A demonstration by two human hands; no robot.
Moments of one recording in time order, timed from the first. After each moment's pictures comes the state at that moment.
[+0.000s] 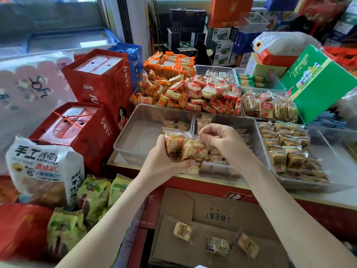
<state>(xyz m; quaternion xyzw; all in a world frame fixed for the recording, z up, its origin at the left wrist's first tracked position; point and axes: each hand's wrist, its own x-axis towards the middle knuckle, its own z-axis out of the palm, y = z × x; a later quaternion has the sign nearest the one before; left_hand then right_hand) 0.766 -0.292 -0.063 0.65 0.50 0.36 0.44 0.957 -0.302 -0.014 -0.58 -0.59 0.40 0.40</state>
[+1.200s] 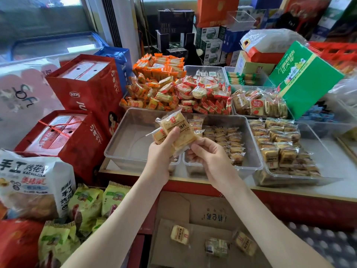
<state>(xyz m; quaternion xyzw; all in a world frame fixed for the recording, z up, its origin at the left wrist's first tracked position) 0.814 -0.271 -0.049 0.34 0.47 0.48 0.66 0.946 -0.312 -0.061 -0.48 -0.39 0.55 0.57</state>
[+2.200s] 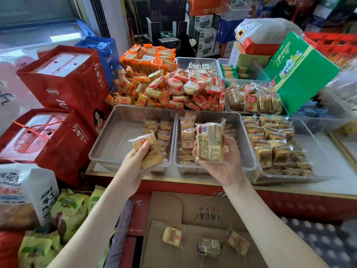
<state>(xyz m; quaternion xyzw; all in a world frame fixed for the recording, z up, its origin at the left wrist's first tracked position) 0.778 -0.241 -0.094 0.34 0.46 0.43 0.70 1.003 -0.281 -0.090 -0.16 -0.14 0.76 0.61</state>
